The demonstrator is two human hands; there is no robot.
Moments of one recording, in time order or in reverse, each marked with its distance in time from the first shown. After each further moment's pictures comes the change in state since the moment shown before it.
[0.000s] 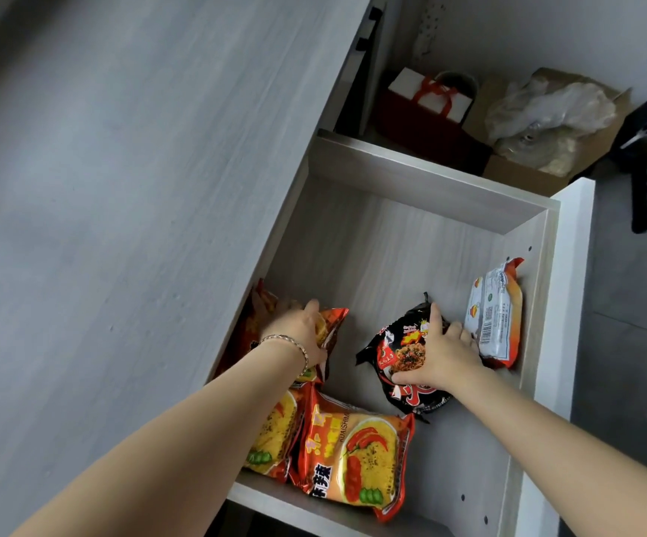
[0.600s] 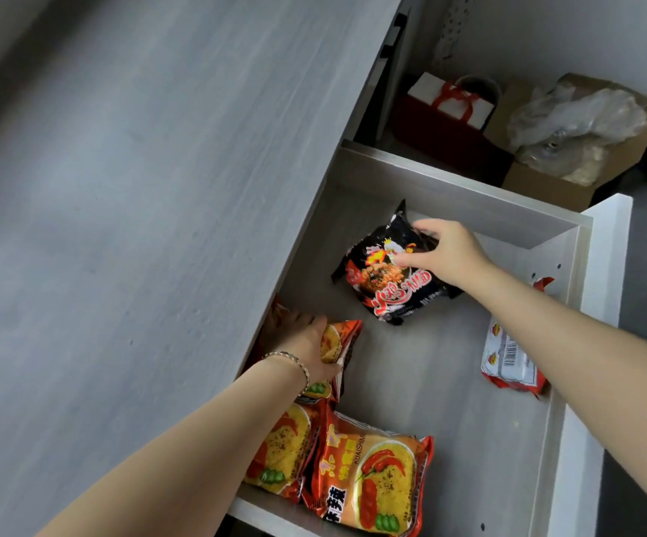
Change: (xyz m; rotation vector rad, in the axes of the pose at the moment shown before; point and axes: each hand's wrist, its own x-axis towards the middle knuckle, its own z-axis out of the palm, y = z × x) left_hand -0.001 -0.016 -0.003 0.083 0.052 0.072; right_hand 0.037 -0.053 -0.124 0.607 0.289 -0.396
